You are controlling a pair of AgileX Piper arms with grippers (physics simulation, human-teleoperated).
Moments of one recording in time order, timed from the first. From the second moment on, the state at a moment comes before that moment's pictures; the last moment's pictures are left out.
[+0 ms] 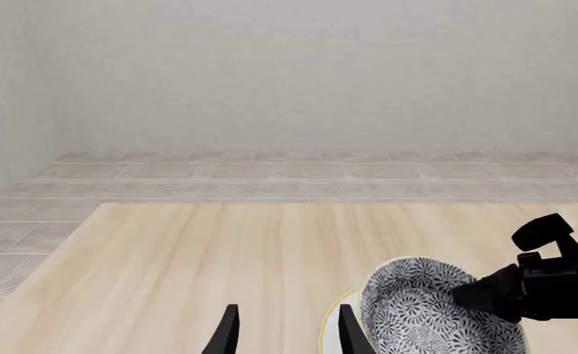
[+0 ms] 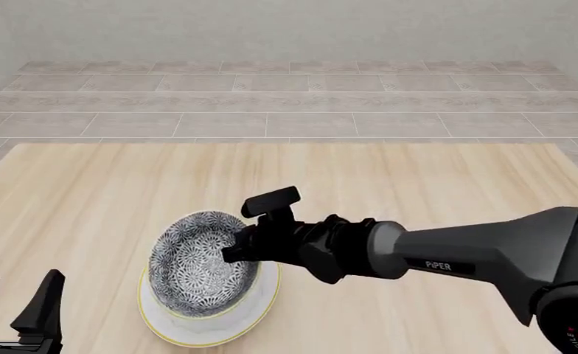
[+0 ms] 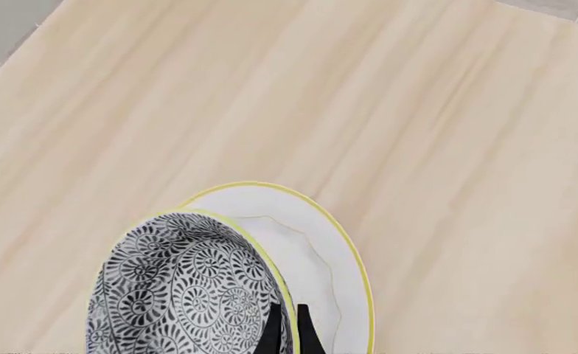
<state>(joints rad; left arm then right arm) 0.00 0.00 0.00 0.00 0.00 0.83 1.92 -1.11 -0.08 0.35</state>
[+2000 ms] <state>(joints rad) 0.00 0.00 0.00 0.00 0.00 0.84 1.93 -1.09 -0.11 0.33</state>
